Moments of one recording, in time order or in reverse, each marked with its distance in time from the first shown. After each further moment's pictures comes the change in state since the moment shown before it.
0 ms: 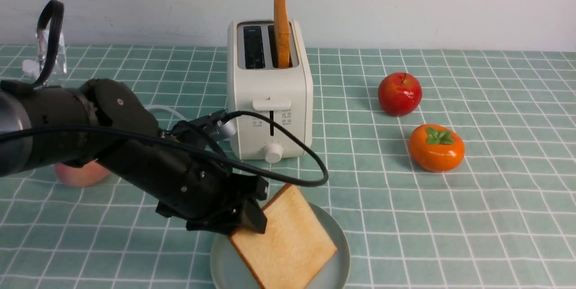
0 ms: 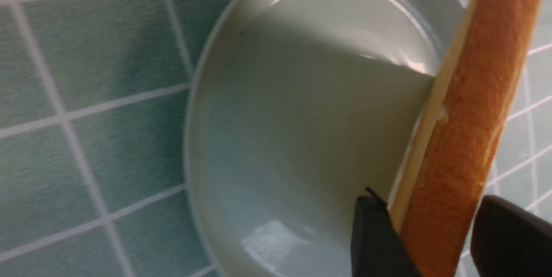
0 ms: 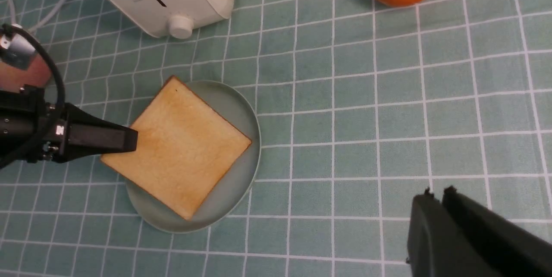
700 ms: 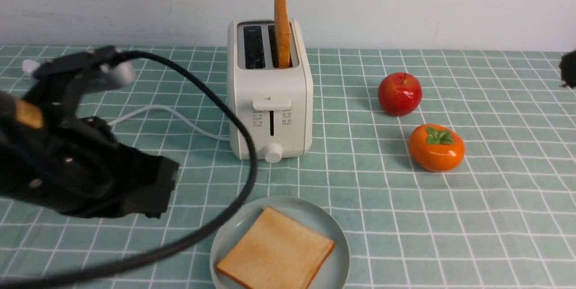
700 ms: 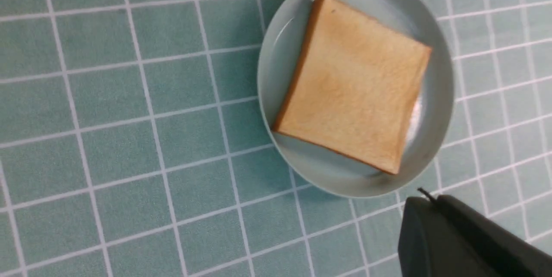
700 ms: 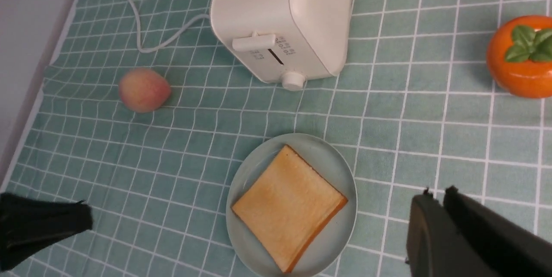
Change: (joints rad) right arm 0.039 0.435 -0.428 0.199 0.057 -0.124; left arm 0.000 -0.632 0.064 0.367 0.176 -0.350
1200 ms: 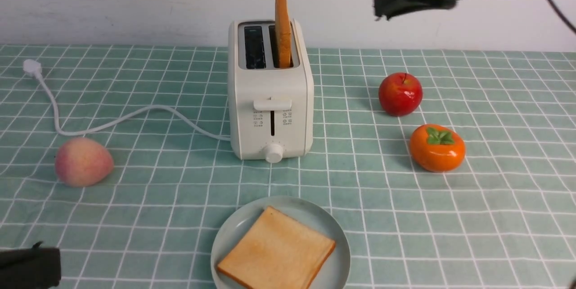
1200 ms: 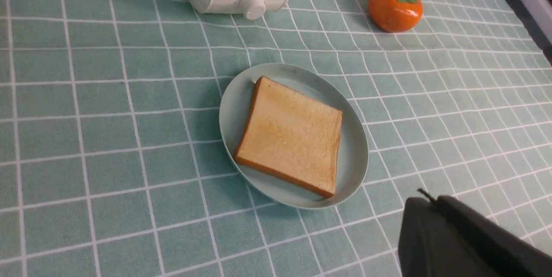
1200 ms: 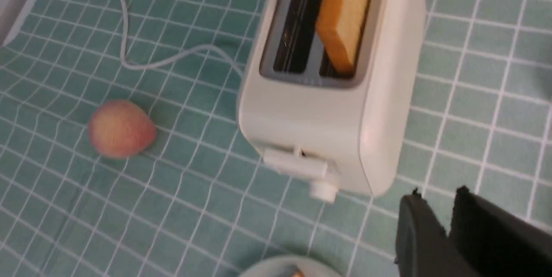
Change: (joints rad) right arm 0.393 0.649 -0.624 -0.316 -0.169 0.192; left arm 0.000 -0.602 0.262 0.001 -0.046 -0.080
